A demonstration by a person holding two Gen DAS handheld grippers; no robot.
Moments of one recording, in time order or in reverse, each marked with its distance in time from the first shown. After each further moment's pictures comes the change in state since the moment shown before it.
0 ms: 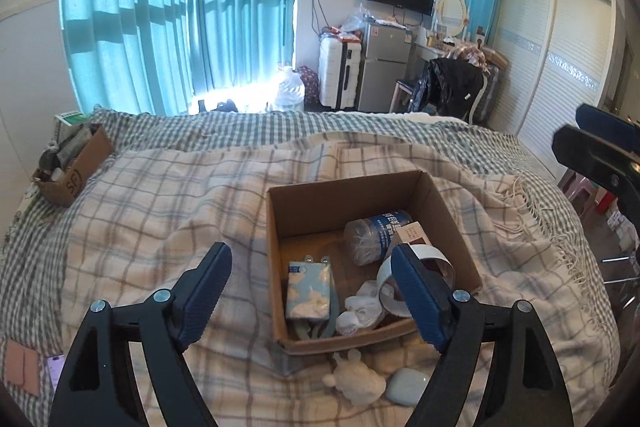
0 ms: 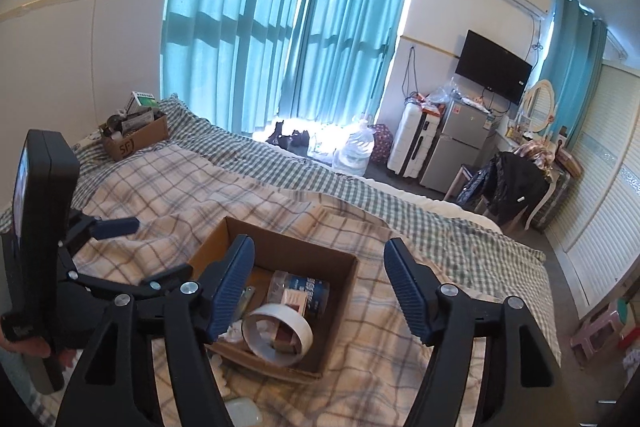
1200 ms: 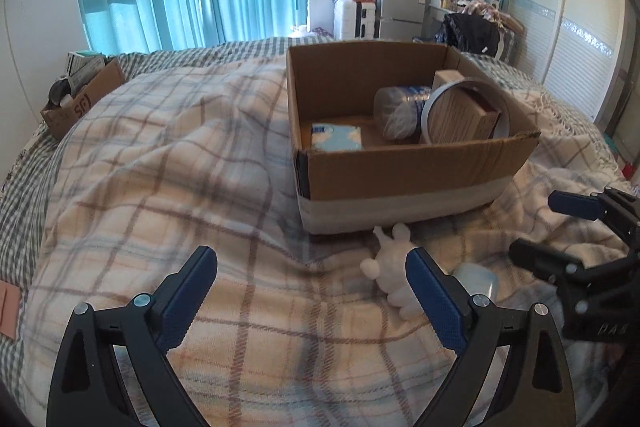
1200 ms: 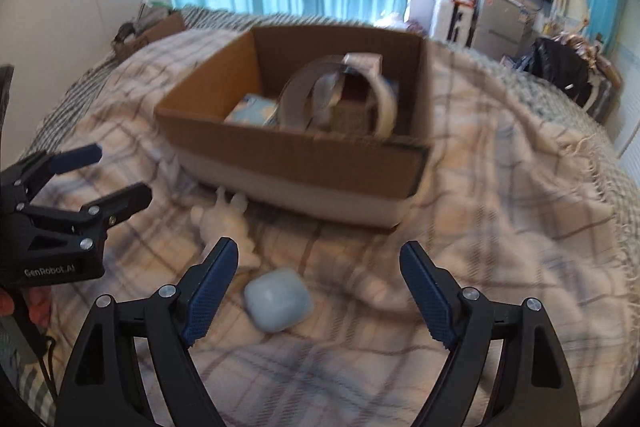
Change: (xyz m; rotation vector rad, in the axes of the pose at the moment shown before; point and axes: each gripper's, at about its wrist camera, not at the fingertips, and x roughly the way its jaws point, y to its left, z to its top) left arm 0.045 0.007 -0.137 0.027 0.116 0.078; right arm 0.084 0.036 -0.189 0.107 0.321 0.184
